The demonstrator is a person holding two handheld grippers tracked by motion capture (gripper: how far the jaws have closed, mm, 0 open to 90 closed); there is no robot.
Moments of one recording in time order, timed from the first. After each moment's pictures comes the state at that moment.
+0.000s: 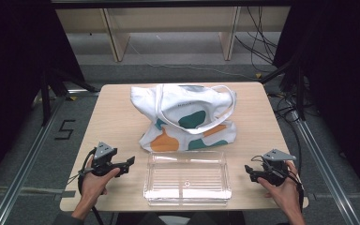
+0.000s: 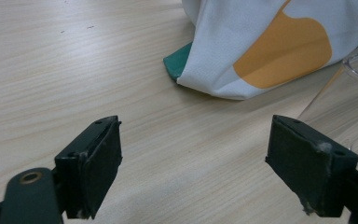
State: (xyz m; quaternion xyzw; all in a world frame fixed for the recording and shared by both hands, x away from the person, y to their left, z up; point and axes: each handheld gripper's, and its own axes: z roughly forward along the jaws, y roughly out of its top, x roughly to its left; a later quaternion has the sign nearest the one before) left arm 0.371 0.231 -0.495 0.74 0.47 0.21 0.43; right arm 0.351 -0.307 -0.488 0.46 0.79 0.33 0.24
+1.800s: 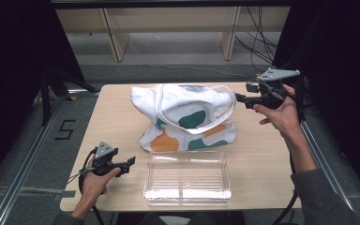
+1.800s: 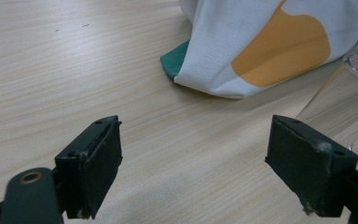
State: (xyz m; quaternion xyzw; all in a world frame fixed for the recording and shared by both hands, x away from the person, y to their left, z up) left arm 0.373 0.230 -0.497 0.74 0.47 0.21 0.44; right arm 0.473 -0.262 -0.297 0.36 0.80 0.42 0.25
